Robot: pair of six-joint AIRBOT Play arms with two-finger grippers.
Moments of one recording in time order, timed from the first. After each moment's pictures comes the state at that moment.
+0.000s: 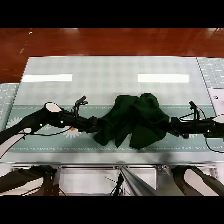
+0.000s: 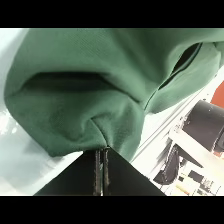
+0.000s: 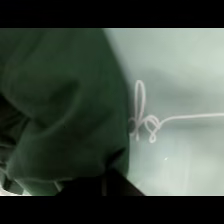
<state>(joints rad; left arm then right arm) -0.31 -1.33 0.61 0.43 -1.03 -1.14 -0.42 -1.07 0.44 -0.81 1.16 1.20</state>
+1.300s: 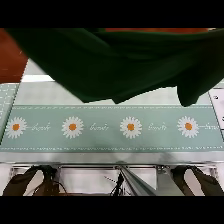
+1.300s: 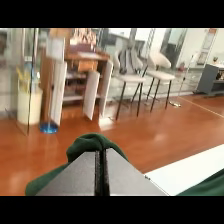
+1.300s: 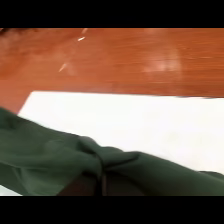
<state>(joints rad) 0.27 -0.78 1.70 0.46 -1.05 -1.15 -0.42 -0.77 1.52 -0.64 1.44 1.33</state>
